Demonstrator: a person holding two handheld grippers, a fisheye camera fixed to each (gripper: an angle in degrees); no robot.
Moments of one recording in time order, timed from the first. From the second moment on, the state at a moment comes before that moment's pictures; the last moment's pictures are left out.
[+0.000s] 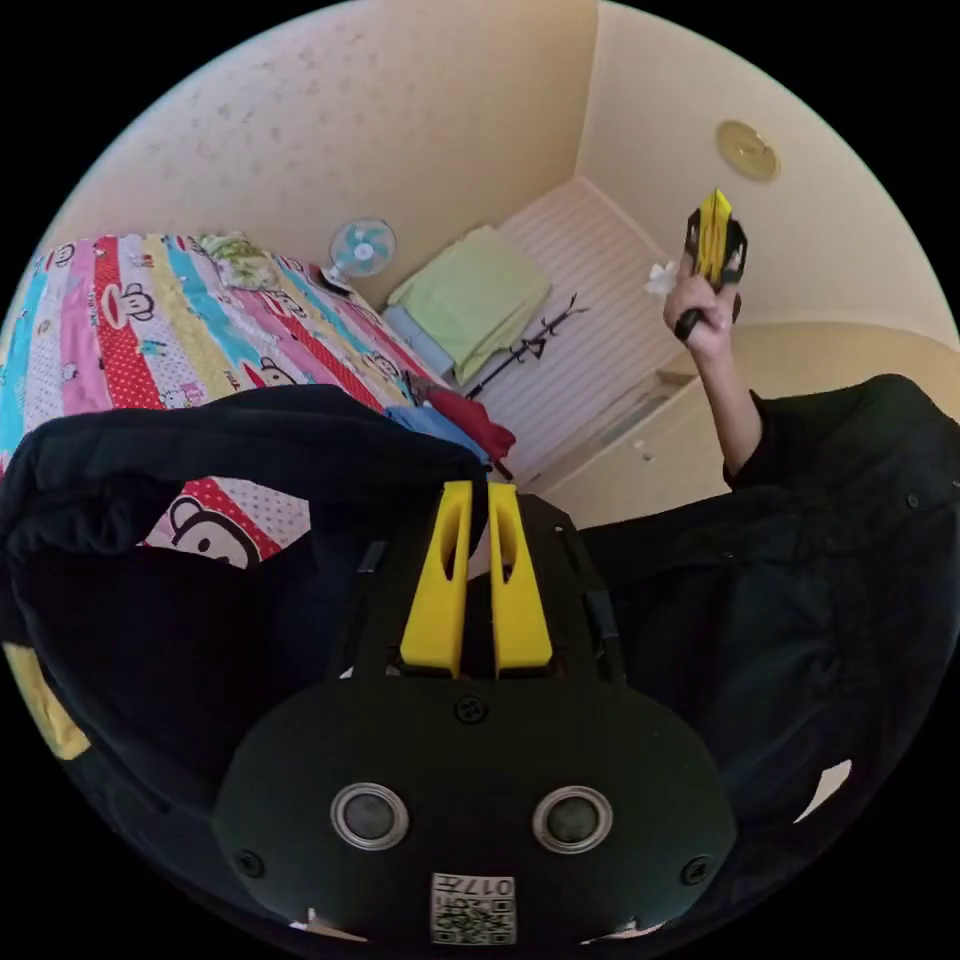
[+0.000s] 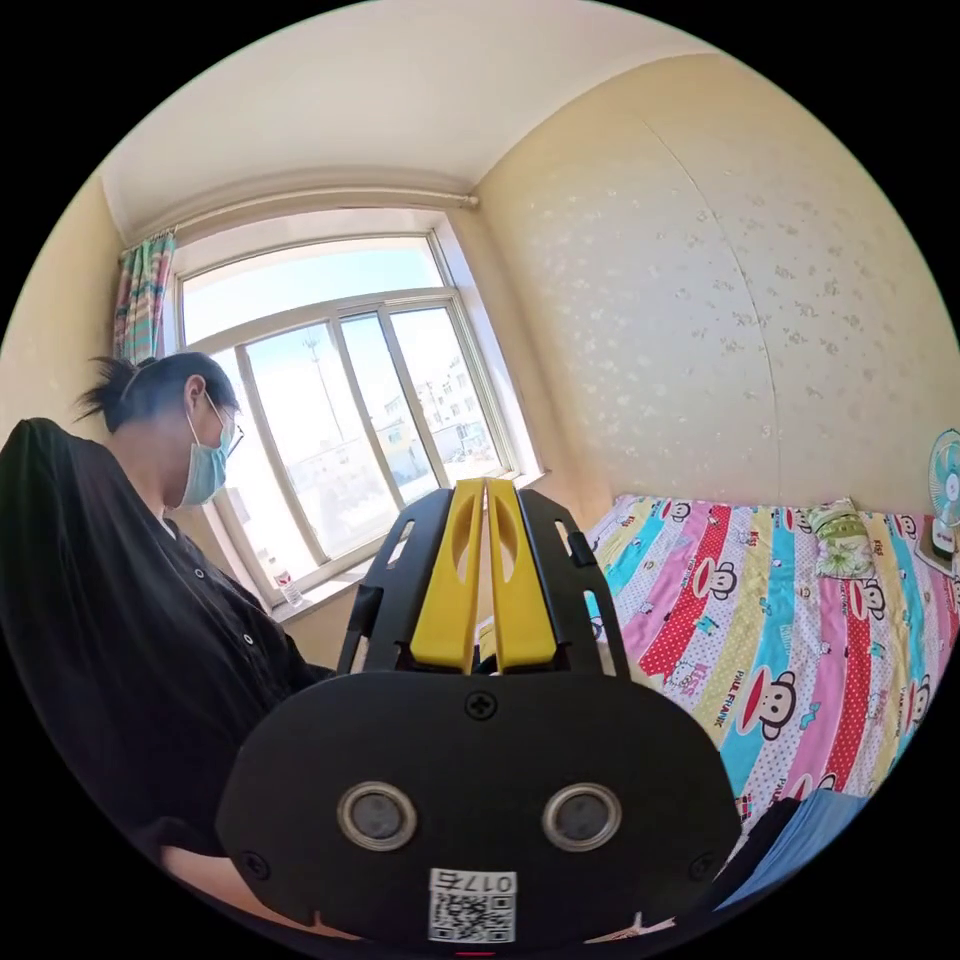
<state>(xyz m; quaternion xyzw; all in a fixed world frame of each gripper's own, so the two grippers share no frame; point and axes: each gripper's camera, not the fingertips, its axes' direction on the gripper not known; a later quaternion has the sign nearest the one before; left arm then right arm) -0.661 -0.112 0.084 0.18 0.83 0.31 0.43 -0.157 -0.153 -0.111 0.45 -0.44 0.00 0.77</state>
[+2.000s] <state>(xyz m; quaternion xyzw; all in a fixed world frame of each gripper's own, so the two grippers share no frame) -0.708 0.059 -0.040 0.37 0.78 -0.16 0.48 -0.420 -0.170 -0.309 0.47 -0.25 -0.14 0.84</state>
